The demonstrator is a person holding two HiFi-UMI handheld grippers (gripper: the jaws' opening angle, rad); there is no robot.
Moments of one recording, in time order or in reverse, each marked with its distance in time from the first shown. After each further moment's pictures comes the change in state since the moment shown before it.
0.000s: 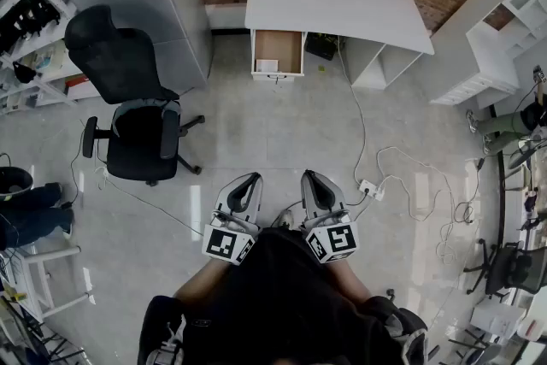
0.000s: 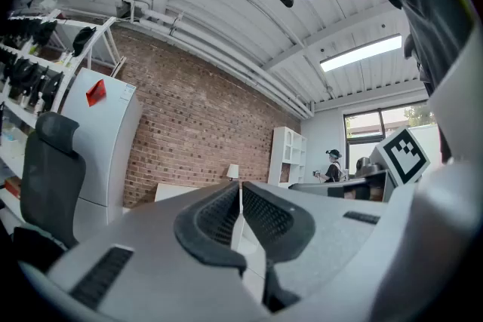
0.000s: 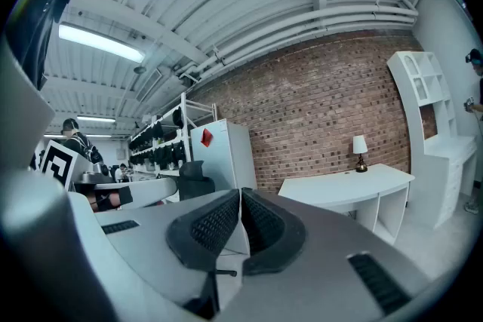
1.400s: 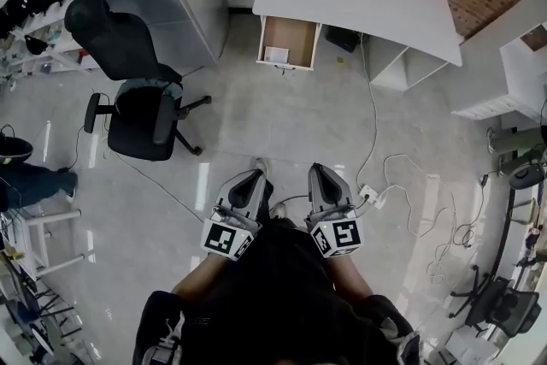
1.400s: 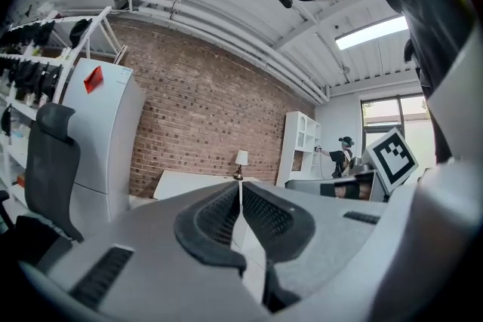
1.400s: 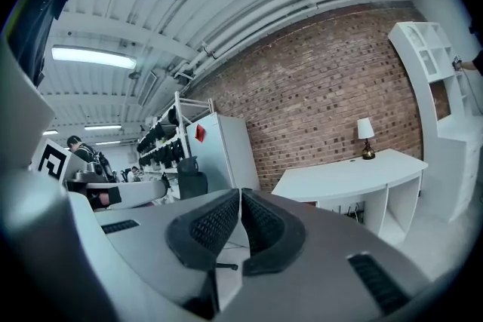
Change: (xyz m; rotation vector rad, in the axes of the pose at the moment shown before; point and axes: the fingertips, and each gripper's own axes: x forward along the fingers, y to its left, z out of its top) left arm 0.116 -0.023 -0.041 -0.016 0.106 0.103; right arm 0.048 -0.139 -0.015 0.065 0.069 0.093
